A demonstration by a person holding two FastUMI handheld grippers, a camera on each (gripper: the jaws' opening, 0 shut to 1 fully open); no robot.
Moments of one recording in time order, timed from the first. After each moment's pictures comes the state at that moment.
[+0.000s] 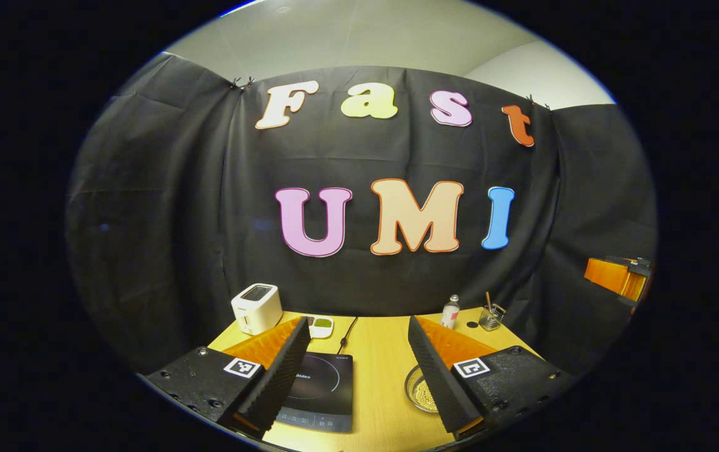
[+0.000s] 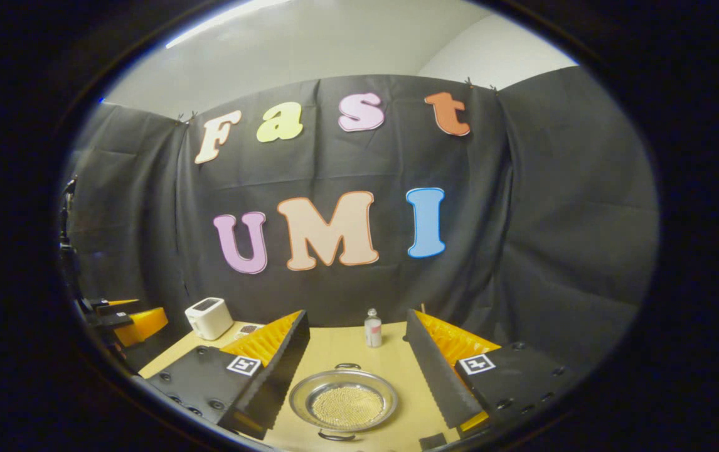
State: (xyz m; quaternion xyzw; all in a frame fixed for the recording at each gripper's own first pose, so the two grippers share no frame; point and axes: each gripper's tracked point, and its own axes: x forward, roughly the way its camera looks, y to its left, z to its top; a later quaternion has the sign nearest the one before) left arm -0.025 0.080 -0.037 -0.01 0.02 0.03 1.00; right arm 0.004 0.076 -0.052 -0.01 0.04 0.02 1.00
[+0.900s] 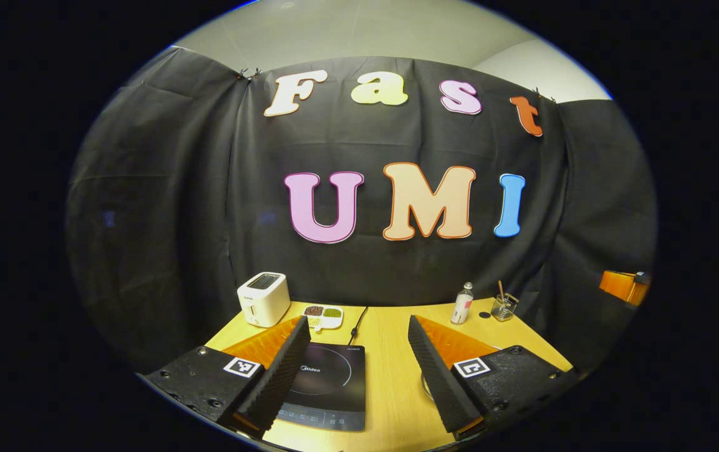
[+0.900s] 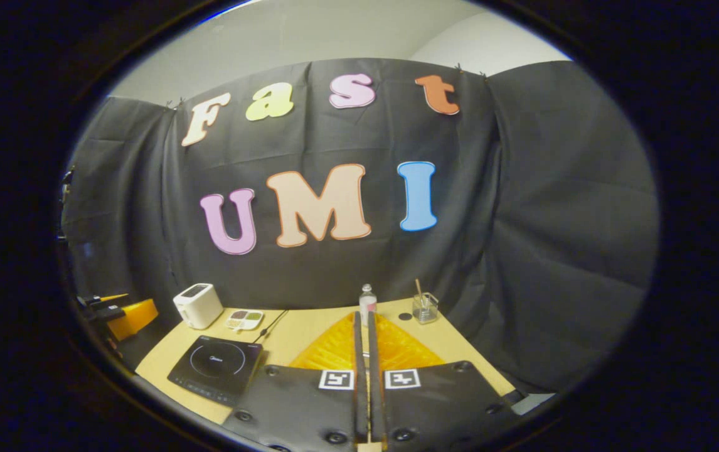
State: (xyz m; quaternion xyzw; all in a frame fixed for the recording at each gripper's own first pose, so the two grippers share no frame) left arm -0.013 0.106 -0.077 -0.01 0.04 0.04 1.00; right arm 0.002 0.084 -0.116 0.00 0.07 -0.03 1.00
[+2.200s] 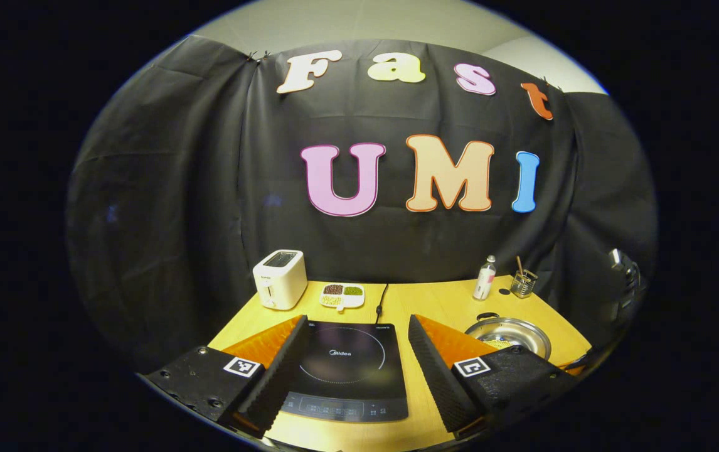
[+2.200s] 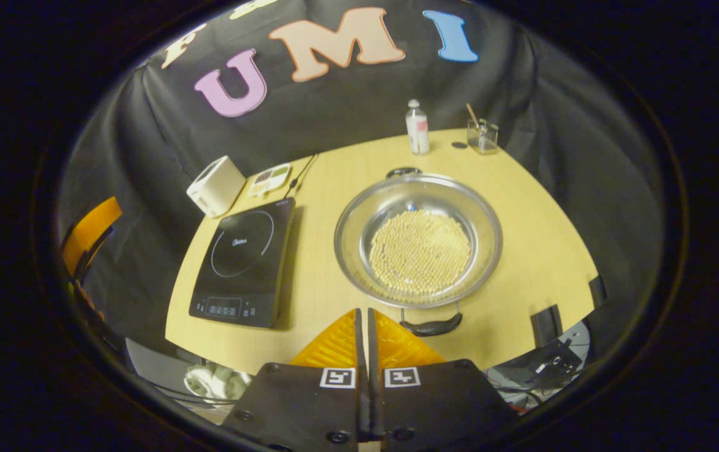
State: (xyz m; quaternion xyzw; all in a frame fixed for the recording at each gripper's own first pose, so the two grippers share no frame) left arm -0.015 0.174 -0.139 -0.02 0.08 0.05 1.00; right arm -0.050 0.186 -0.390 0.06 0.45 0.03 0.89
